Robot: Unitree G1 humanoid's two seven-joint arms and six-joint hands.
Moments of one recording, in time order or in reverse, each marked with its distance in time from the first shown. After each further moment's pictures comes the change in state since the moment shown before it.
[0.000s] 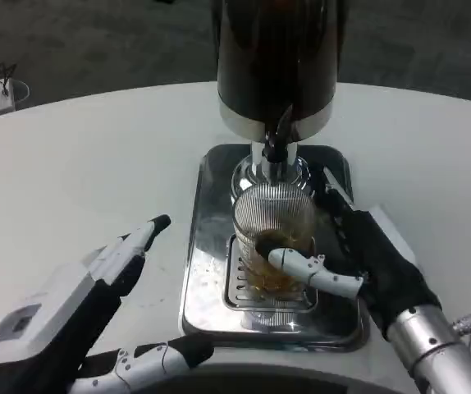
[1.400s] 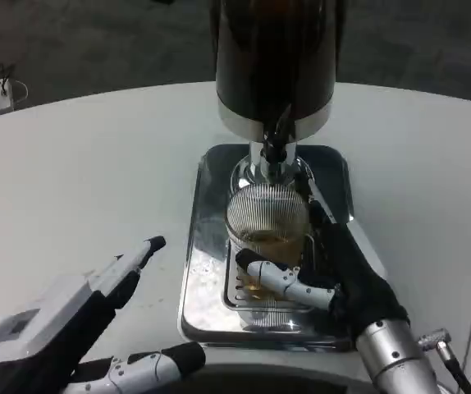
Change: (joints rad) left arm 0.000 0.048 0.023 -0.028 -0.006 0.091 -0.112; right arm -0.028 0.068 0.069 0.194 -0.046 -0.129 -0.158
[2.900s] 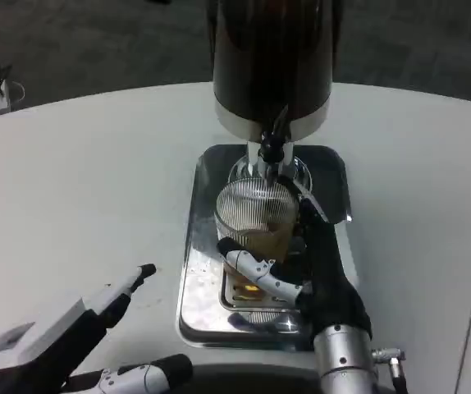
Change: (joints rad) left arm 0.008 0.046 0.004 0.014 -0.033 0.086 -0.079; right arm -0.055 0.173 0.047 0.185 -0.104 -0.083 -0.332
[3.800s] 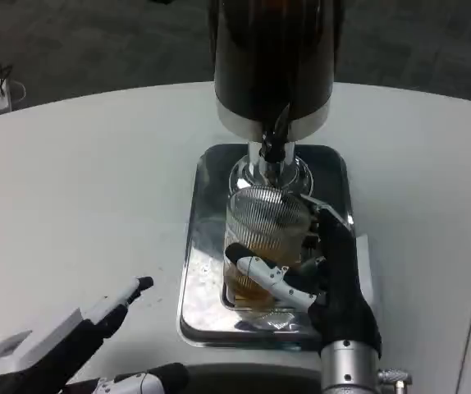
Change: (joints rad) left arm 0.015 0.019 0.002 -0.001 -0.009 0.018 -0.024; right arm 0.043 0.006 0.028 0.007 0.028 -0.050 -0.158
